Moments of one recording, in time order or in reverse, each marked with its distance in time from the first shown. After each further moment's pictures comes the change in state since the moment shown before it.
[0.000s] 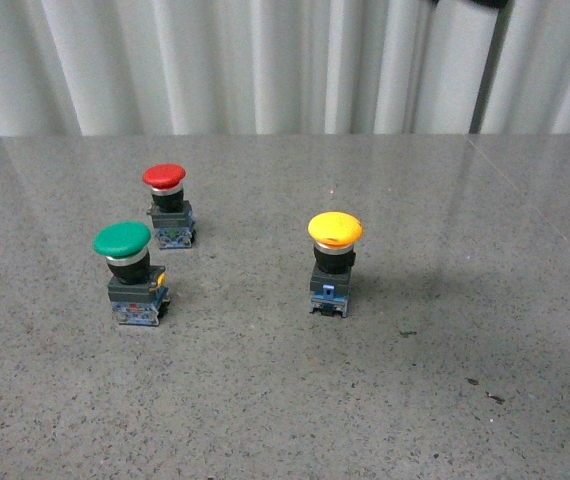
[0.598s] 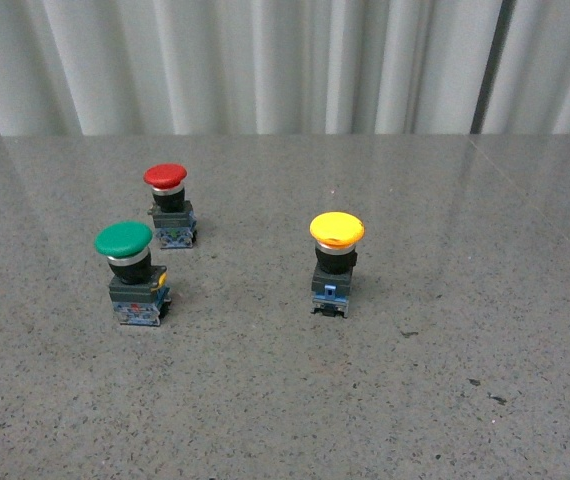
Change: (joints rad) left arm 0.000 0.000 0.000 0.000 -0.001 0.000; right arm -0.222 -0.750 -0.520 -0.289 0.471 -0.280
